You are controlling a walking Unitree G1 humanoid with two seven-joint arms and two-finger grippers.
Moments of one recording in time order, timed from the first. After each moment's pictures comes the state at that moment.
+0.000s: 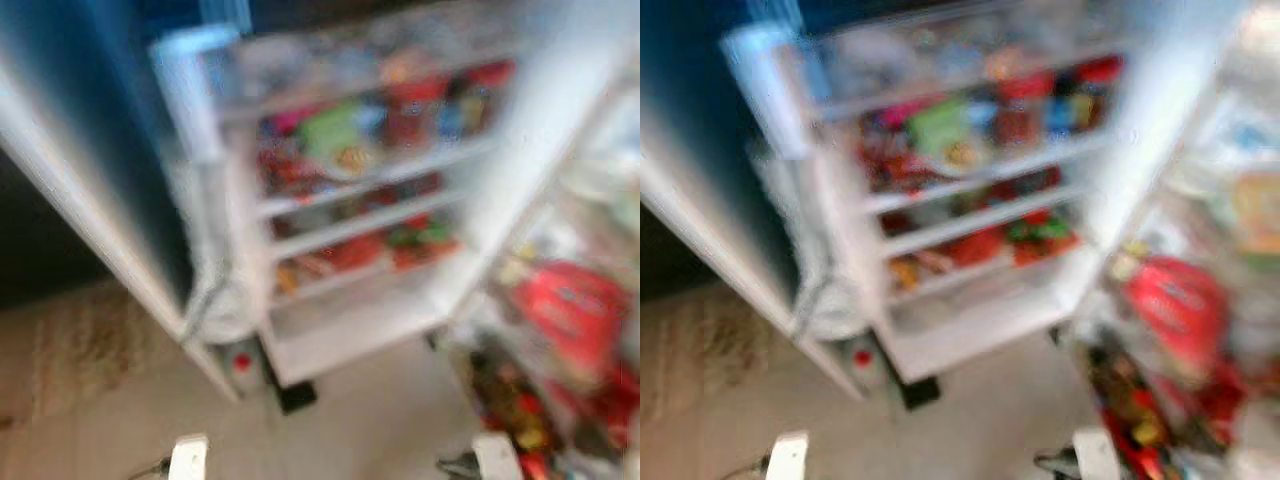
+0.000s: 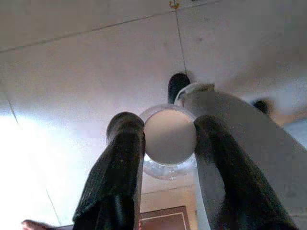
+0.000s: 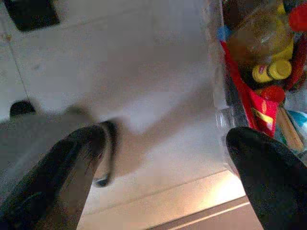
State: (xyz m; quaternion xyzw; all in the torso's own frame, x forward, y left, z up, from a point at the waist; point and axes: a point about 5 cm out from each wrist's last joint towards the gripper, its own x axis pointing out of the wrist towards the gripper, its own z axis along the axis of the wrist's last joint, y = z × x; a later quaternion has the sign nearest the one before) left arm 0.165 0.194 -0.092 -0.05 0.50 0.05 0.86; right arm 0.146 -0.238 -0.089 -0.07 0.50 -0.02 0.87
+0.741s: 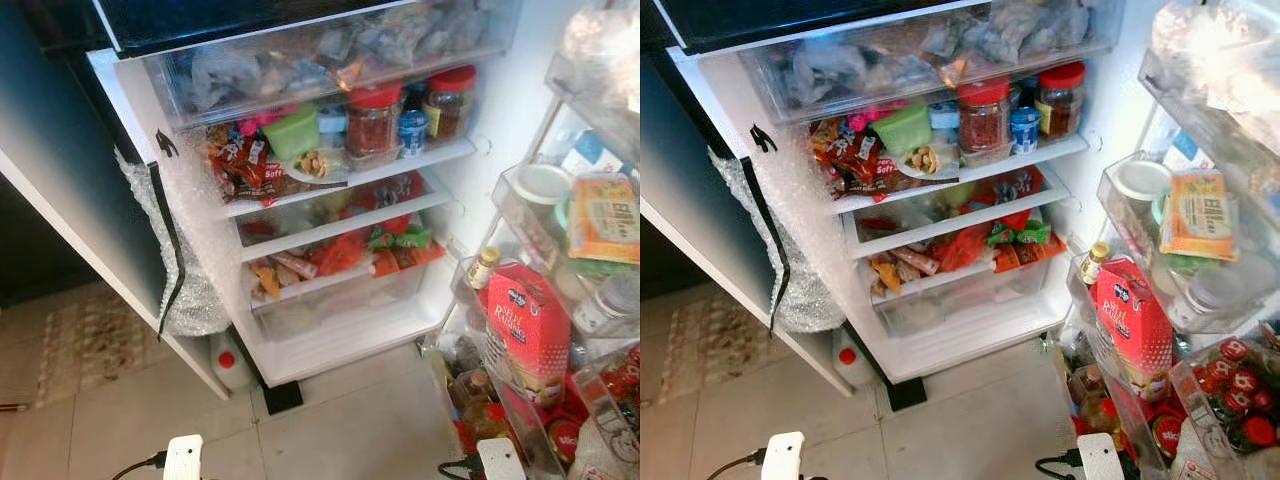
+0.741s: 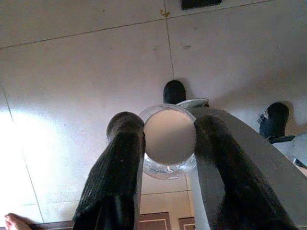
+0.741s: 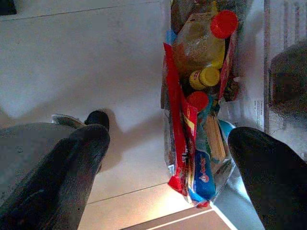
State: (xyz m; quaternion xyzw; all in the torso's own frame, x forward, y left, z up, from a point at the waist) left arm 0.171 0.198 -0.089 -0.05 0.49 0.06 0.87; right arm 0.146 -0.246 -0.087 -0.12 0.49 -0.05 0.86
